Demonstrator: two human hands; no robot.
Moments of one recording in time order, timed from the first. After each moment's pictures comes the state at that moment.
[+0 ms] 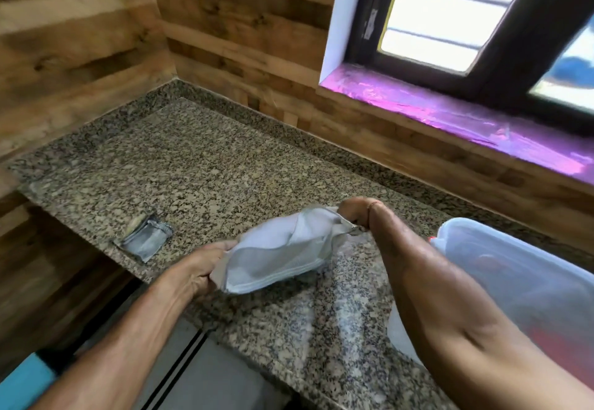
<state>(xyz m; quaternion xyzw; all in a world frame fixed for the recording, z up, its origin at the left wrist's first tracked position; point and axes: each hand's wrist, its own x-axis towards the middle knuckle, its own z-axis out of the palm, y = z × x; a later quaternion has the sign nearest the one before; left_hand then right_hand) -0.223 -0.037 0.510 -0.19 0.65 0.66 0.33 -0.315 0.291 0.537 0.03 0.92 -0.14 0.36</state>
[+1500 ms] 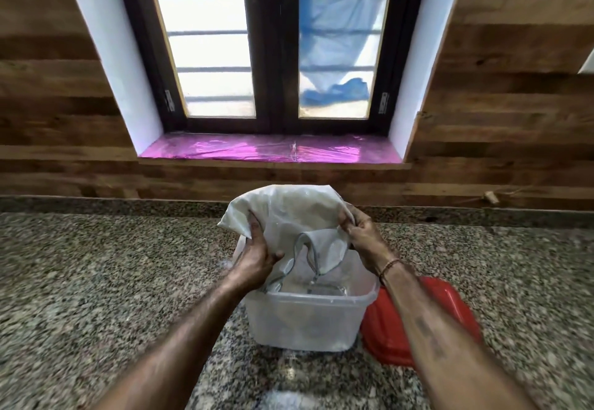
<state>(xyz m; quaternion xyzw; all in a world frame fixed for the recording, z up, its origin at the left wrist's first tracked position) -0.107 0.334 0.605 0.29 0.87 0.38 0.15 -0.020 0.564 0.593 0.17 0.64 -0.72 -0.22</state>
